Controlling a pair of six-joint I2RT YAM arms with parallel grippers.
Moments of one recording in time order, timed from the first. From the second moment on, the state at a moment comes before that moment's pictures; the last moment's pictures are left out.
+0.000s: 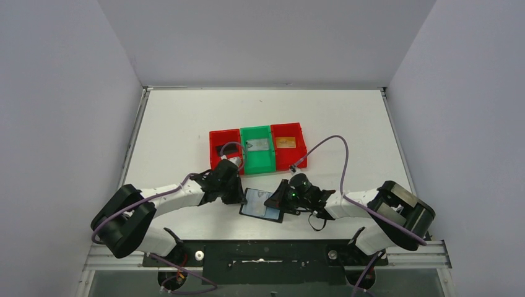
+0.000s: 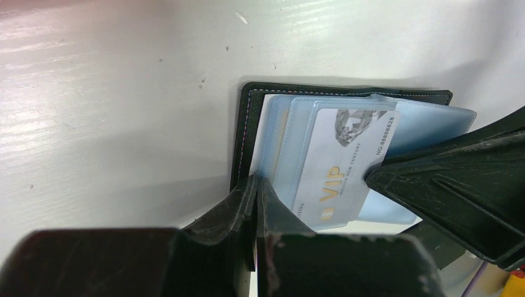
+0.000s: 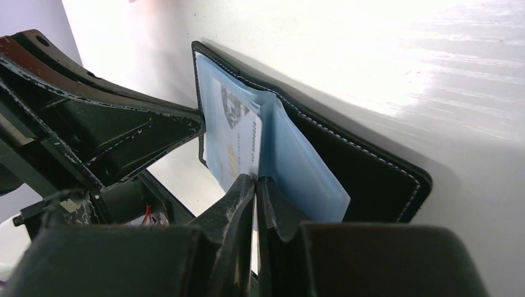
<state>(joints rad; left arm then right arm) -0.73 1.40 0.58 -0.18 0.10 -0.78 0.86 1.45 0.41 0.36 -0.16 1.15</state>
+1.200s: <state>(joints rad) -0.75 1.42 0.62 -0.10 0.25 -0.72 0.84 1.48 0.53 0.15 -0.14 1.05</state>
